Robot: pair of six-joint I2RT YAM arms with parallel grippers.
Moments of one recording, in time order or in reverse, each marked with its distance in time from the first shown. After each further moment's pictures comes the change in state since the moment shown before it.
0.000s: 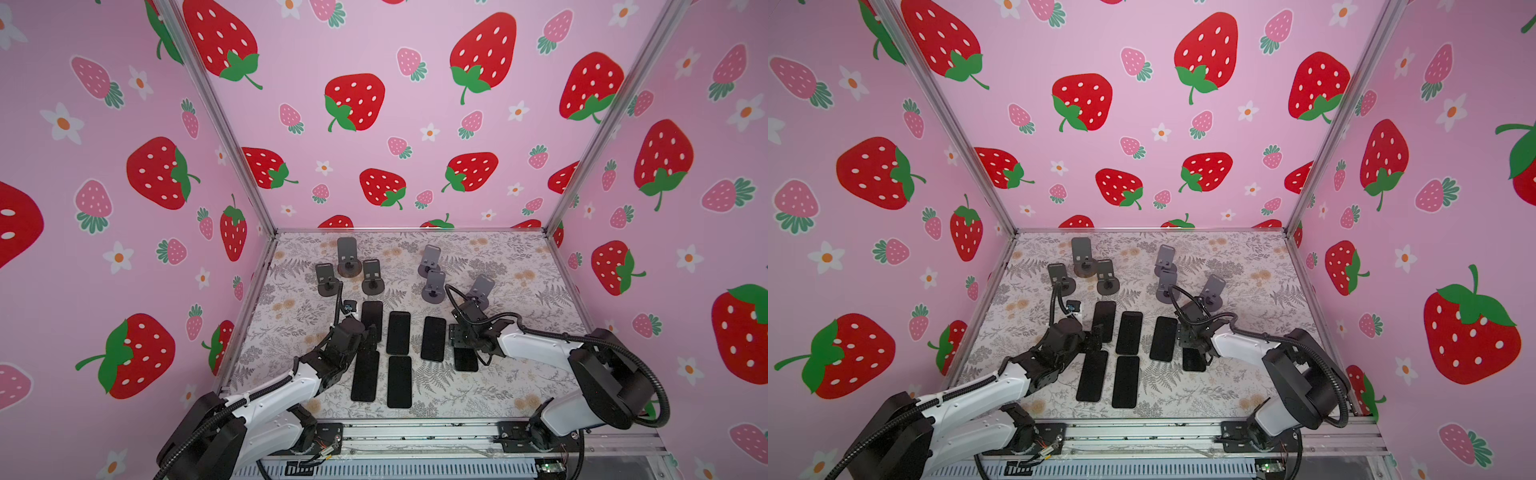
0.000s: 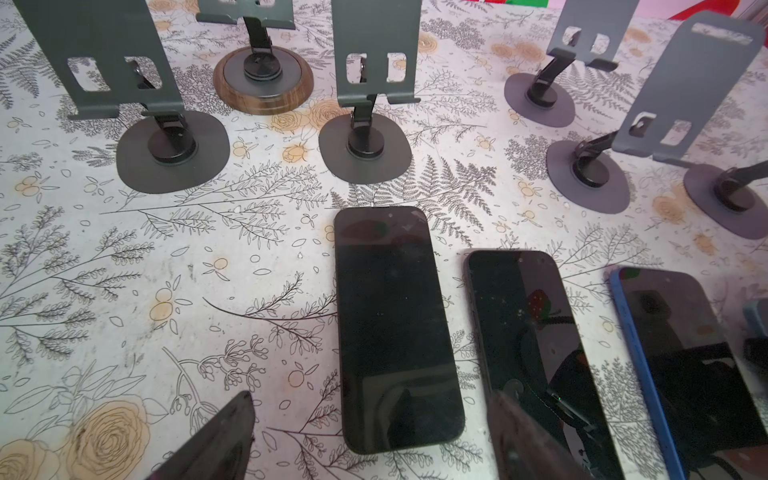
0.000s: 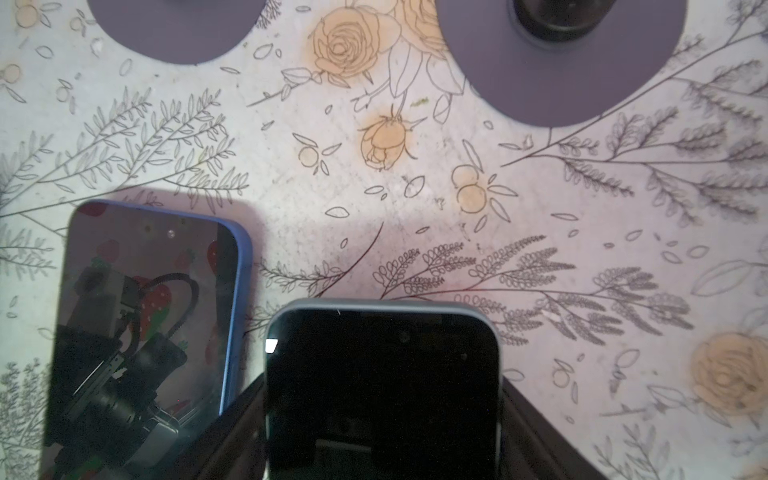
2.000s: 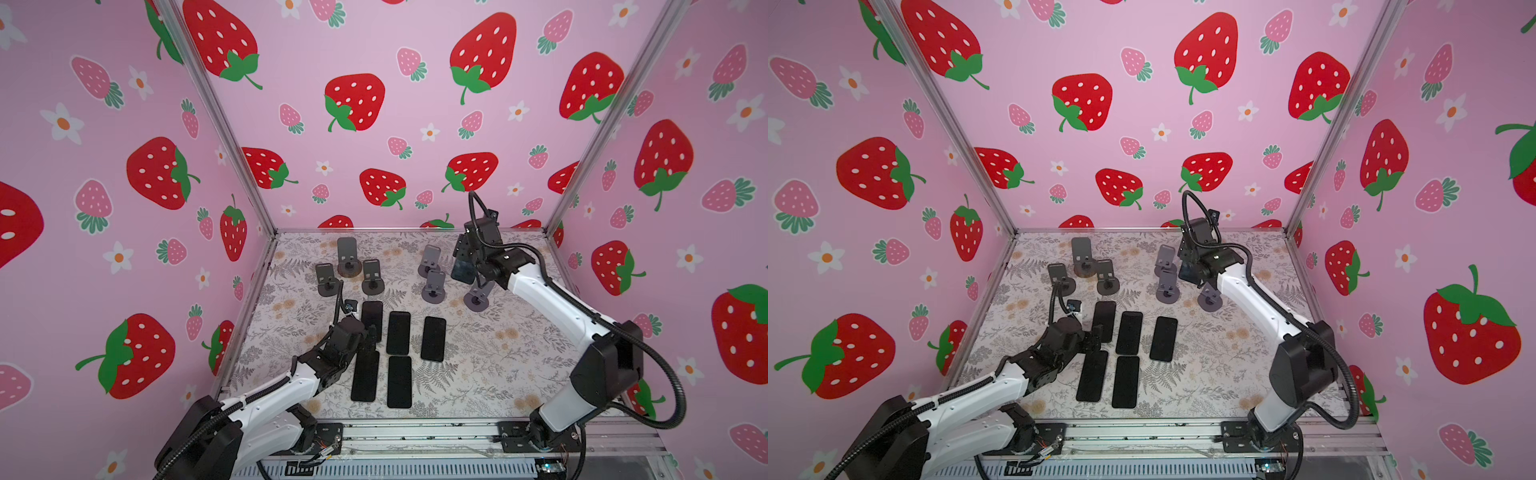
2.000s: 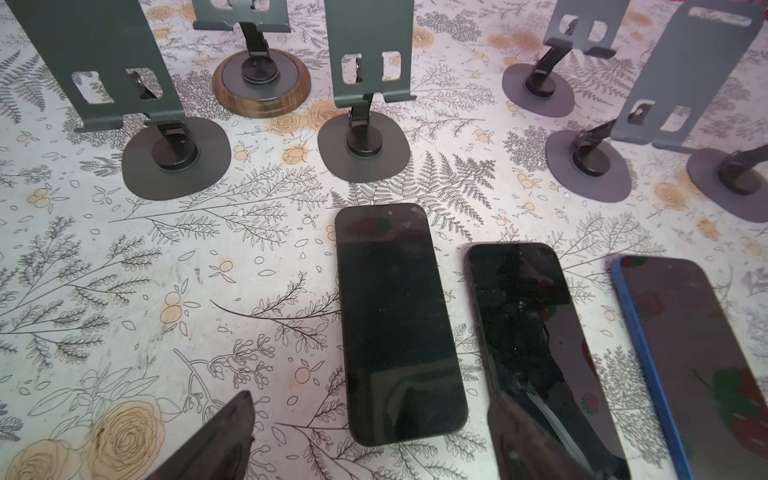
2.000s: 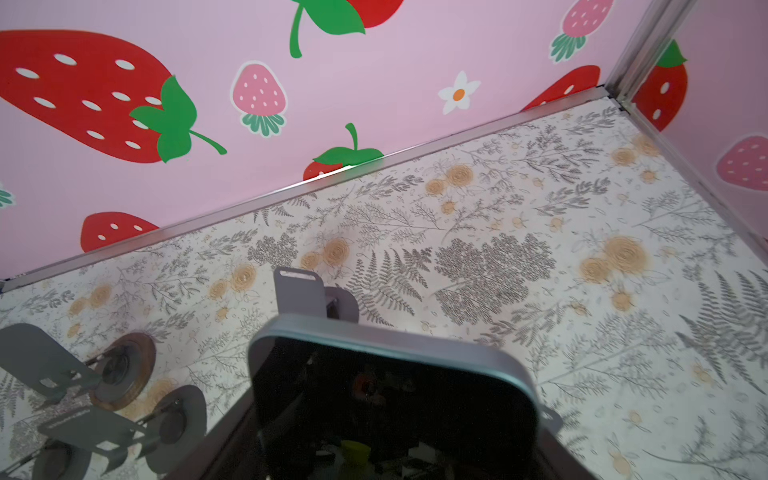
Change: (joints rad) left arm 0.003 -0.021 0.018 -0.045 0.003 0.035; right arm -0.167 0.059 0.732 -0.243 0.215 -0.051
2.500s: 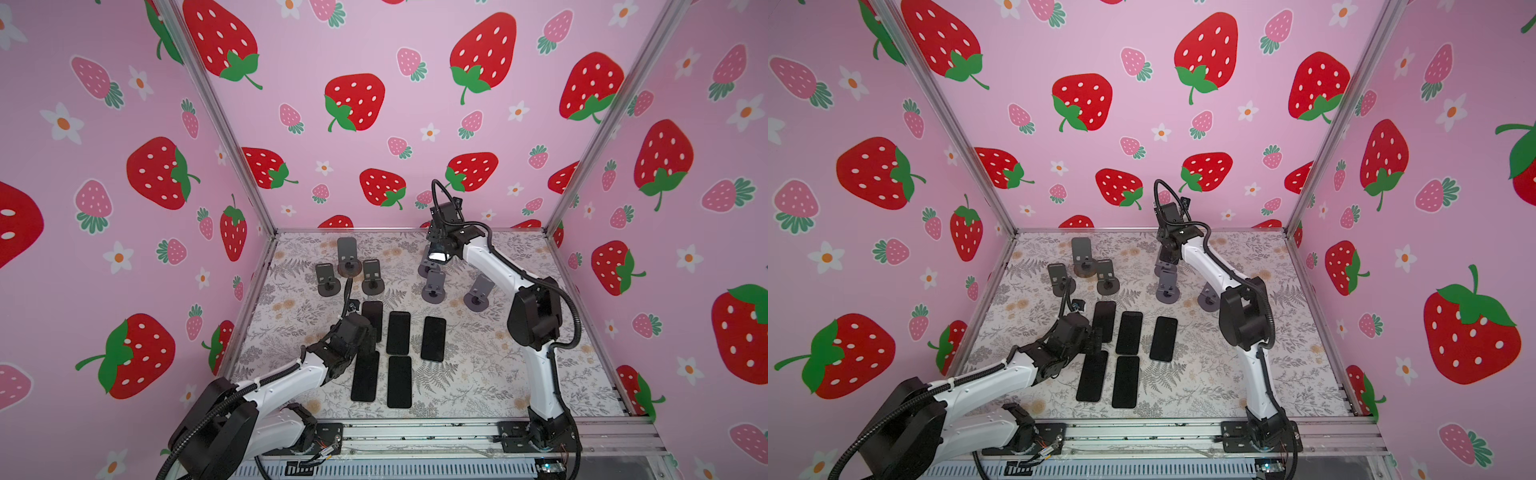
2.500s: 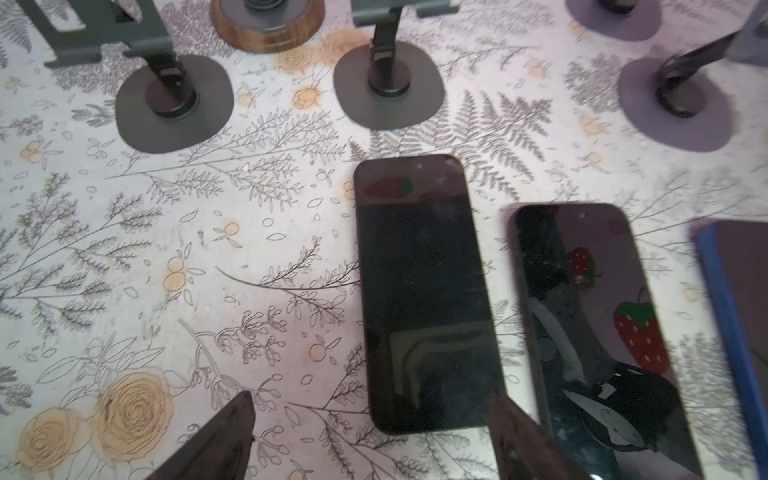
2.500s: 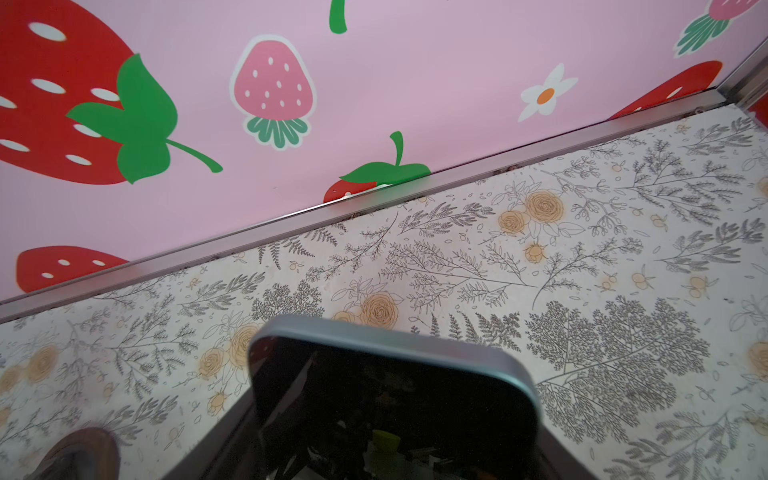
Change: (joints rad) left arm 0.006 0.106 0.066 -0.086 0.006 -0.011; right arm -0.001 0.572 0.592 -0.040 0.005 -0.009
